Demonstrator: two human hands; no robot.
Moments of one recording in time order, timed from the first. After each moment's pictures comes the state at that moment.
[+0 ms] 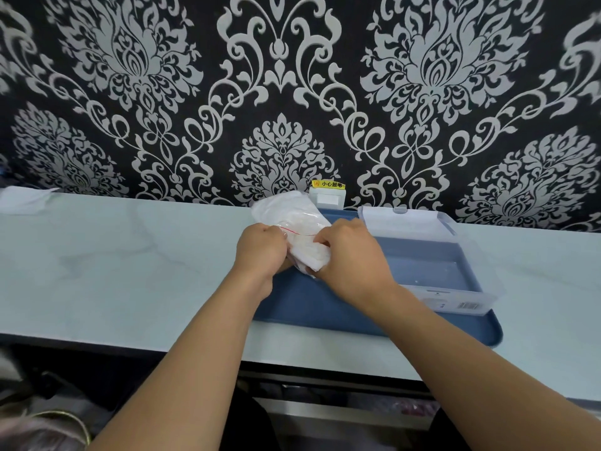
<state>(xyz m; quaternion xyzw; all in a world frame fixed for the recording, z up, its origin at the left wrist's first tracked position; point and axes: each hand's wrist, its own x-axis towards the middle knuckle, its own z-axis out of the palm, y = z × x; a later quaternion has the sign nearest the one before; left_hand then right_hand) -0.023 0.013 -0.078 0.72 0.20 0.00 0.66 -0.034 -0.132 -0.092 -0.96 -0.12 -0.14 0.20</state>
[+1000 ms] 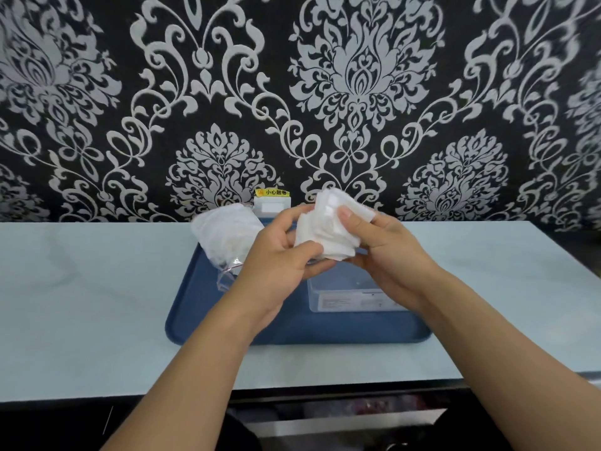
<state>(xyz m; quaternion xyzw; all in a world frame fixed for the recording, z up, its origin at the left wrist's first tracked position) -0.061 -0.073 -0.044 0.63 -0.07 -0.11 0.76 -0.066 -0.237 -0.041 -0.64 -0.02 0.04 0.77</state>
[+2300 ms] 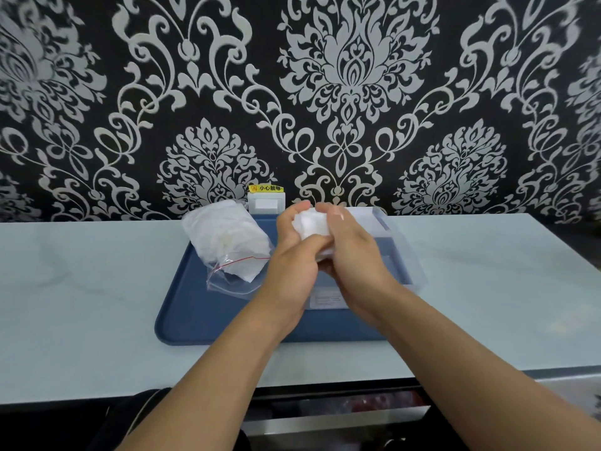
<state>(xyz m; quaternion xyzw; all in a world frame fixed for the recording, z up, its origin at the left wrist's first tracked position) -0.060 -0.109 -0.068 0.59 -0.04 -0.09 0.80 -0.067 -0.197 -0.059 -0.67 0.07 -0.03 0.74</state>
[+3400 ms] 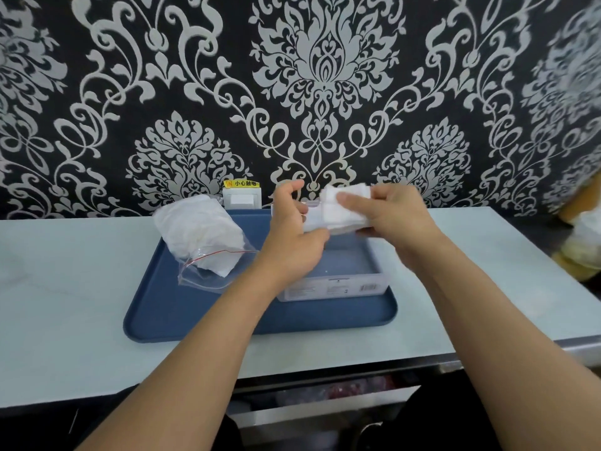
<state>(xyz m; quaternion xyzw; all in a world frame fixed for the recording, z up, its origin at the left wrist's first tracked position) -0.045 -0.129 -0.055 0.79 -0.14 -0.03 0.59 -0.057 -0.293 -0.033 -0.80 0.12 -0.11 0.58</state>
